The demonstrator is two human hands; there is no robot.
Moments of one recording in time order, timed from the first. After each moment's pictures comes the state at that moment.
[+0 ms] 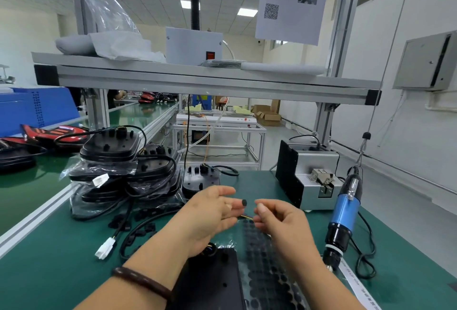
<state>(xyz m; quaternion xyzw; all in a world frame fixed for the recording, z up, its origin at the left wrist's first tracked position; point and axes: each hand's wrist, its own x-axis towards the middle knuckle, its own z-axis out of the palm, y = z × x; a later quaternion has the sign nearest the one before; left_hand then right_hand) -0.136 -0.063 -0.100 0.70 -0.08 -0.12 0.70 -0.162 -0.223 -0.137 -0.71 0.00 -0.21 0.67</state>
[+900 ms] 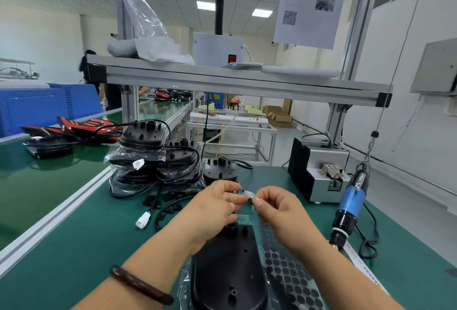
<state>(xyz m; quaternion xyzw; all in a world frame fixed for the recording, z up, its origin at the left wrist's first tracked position) -0.196 -0.024 -0.101 0.75 -0.13 -0.07 0.64 -0.203 -0.192 -0.113 -0.79 -0.16 -0.13 0.58</state>
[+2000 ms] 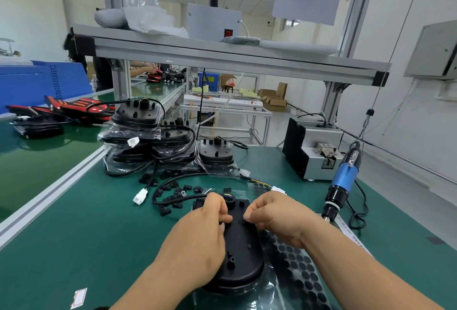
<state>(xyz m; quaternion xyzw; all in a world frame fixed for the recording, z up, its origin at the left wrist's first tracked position) -0.256 -0.009 -0.149 0.91 -0.19 0.15 0.34 -0.216 -0.189 -0.124 -0.84 -0.03 0.11 0.53</state>
